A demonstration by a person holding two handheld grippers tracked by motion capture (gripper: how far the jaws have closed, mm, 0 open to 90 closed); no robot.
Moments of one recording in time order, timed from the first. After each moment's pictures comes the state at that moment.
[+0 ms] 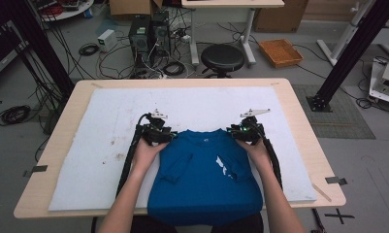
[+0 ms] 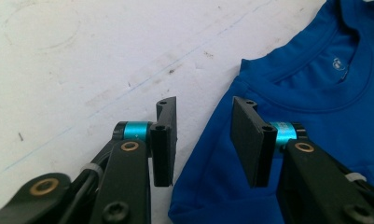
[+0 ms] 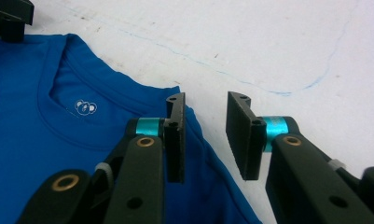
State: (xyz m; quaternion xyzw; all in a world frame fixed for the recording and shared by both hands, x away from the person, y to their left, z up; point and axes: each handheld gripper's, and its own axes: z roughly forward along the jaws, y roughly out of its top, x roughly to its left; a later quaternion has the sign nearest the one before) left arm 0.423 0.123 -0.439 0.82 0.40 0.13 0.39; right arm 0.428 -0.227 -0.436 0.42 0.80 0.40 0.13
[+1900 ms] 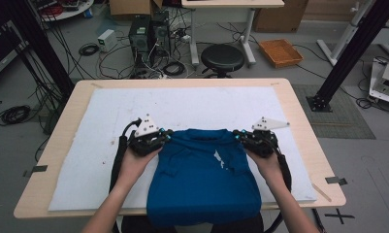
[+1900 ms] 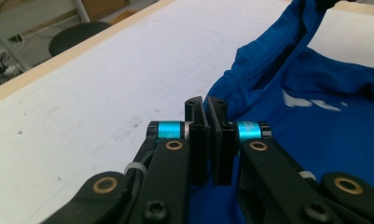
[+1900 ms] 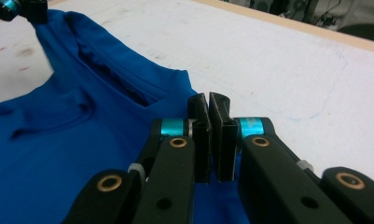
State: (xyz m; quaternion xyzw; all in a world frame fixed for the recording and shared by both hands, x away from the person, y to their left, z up) left arm 0.335 0.137 -0.379 0.81 0.27 0.22 0.48; right arm 0.347 -0.236 -0.388 0.35 0.79 0.47 0.18
